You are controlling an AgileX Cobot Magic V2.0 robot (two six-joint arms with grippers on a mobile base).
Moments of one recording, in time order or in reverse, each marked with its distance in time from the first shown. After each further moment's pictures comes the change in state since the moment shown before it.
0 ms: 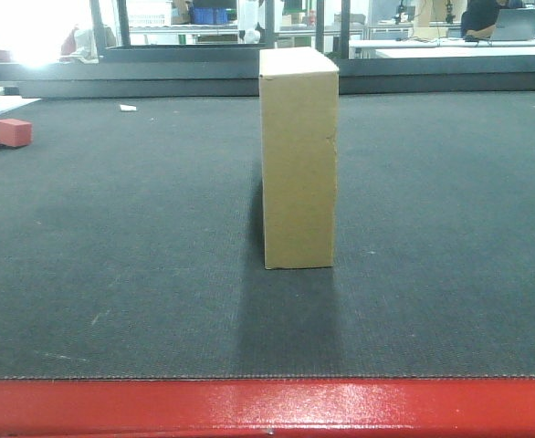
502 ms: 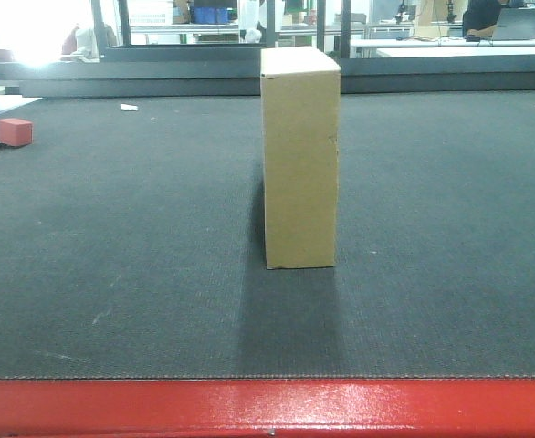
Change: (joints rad) left arm 0.000 0.000 0.000 0.000 0.000 0.000; right arm 0.027 0.241 -0.373 0.000 0.033 0.054
